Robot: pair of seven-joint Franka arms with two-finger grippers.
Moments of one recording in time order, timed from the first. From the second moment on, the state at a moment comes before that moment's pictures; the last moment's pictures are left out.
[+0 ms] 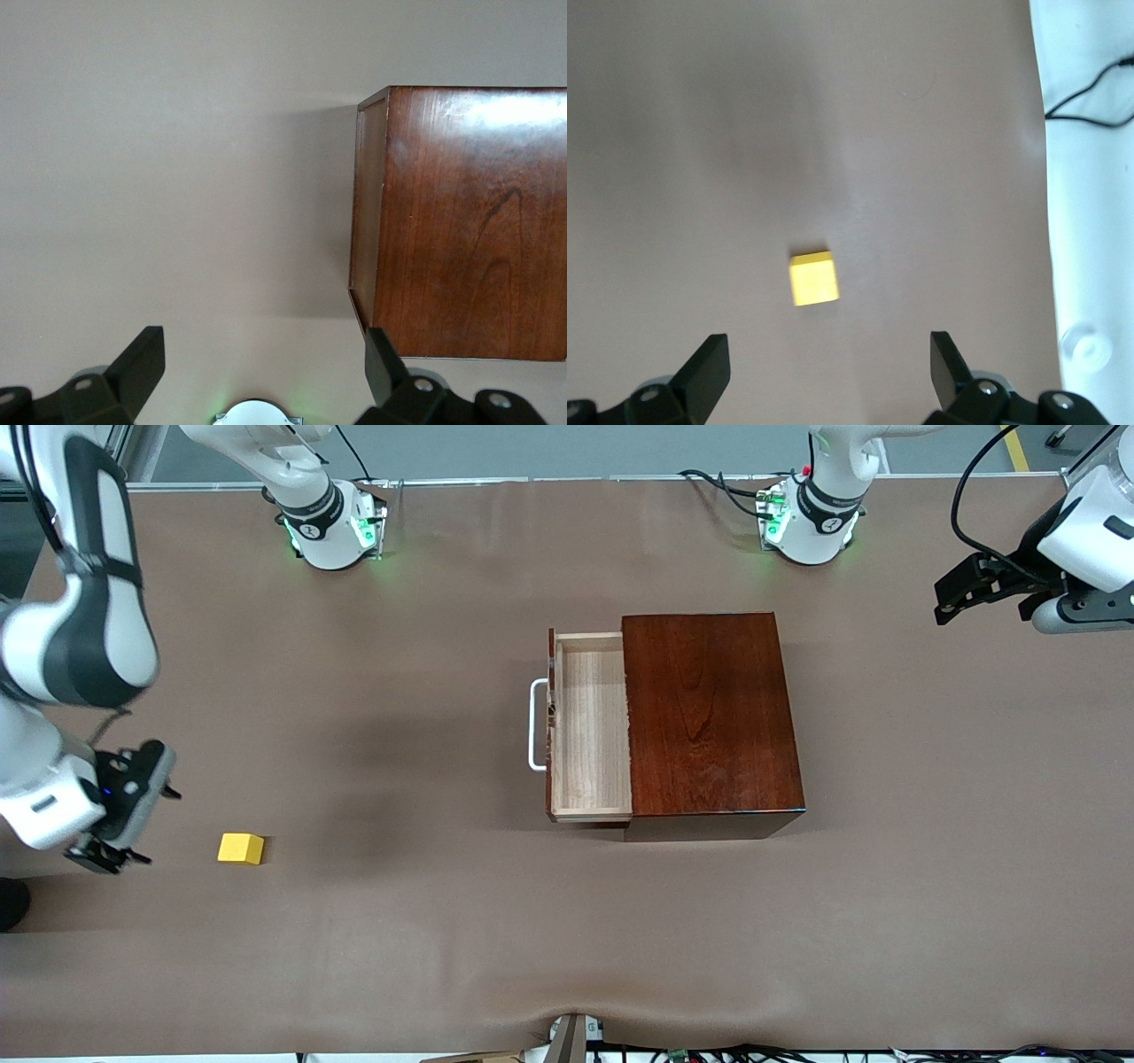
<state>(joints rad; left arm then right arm) 0.03 -0.05 -0.17 -1.53 0.01 1.43 -0.16 0.04 0.32 -0.09 -1.51 0.03 1.94 -1.41</state>
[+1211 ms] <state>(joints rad) 0.03 -0.05 -0.17 -1.52 0.01 1.43 -0.15 0.03 0.01 -0.12 -1.51 0.01 1.45 -0.41</state>
